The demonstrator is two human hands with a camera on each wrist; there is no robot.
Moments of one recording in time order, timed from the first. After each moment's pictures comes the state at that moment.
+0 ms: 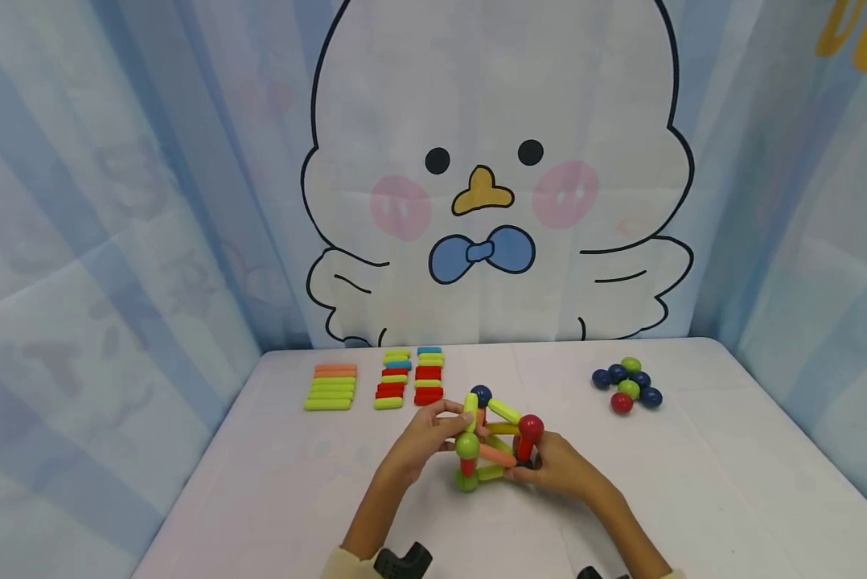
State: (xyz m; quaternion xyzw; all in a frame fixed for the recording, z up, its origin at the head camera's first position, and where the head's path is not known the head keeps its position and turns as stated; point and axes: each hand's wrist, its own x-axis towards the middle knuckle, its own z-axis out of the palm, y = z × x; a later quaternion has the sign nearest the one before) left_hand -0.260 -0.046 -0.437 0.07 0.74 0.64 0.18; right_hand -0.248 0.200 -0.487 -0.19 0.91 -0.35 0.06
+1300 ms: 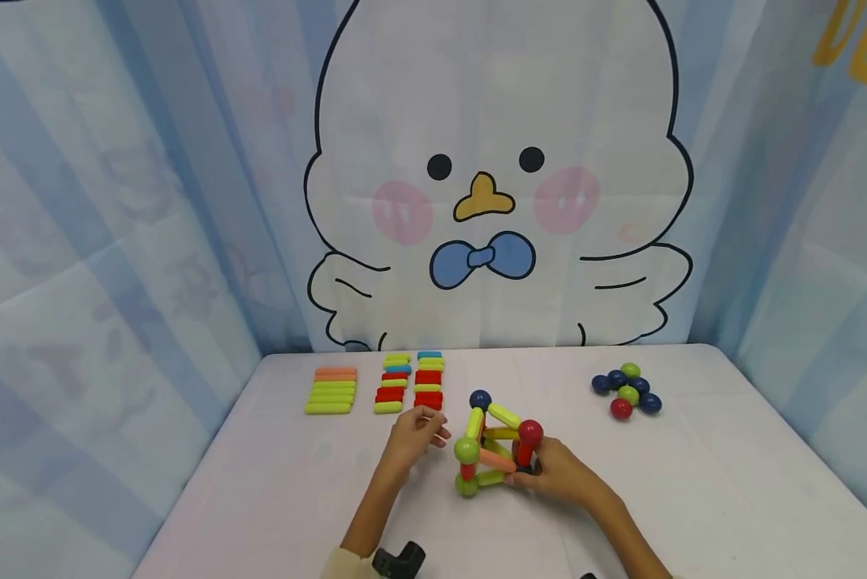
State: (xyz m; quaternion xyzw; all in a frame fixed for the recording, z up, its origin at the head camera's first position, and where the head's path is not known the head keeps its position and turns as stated) left_hand -0.271 -0.059 -0.464 -0.02 0.80 0.59 0.08; right_hand -0.247 0.199 -0.485 -0.21 0.91 -0.35 0.06
